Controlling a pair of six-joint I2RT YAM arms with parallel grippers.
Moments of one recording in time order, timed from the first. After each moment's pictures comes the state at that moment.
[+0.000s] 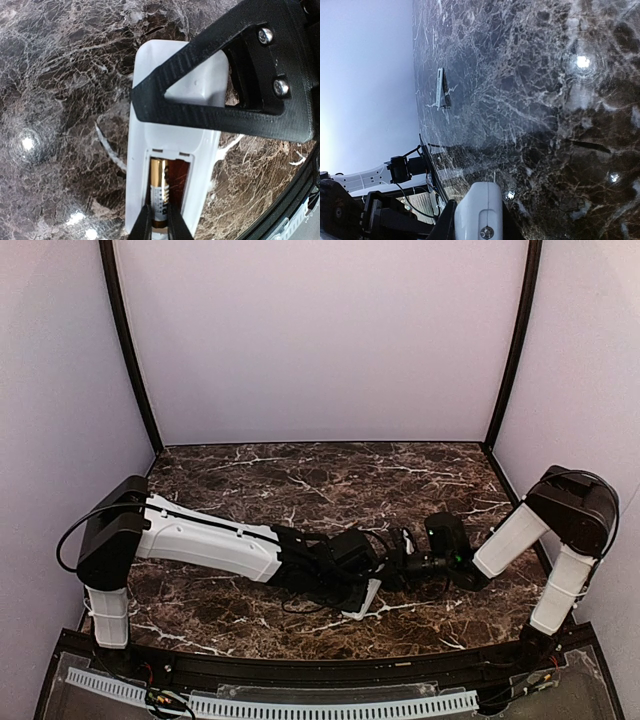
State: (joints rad) left arm -1.25 2.00 1.39 -0.45 -0.13 -0.85; right arm 0.71 1.76 0.44 0.78 -0.64 1.18
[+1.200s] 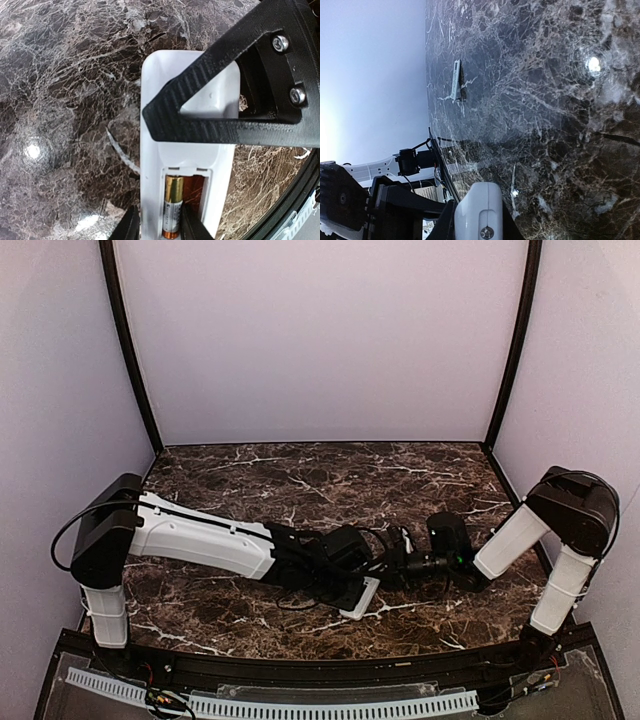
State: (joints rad) left arm -1.23 1.97 1.36 -0.44 -0.13 -0.78; right arm 0.71 1.76 0.43 0.84 -0.68 1.20
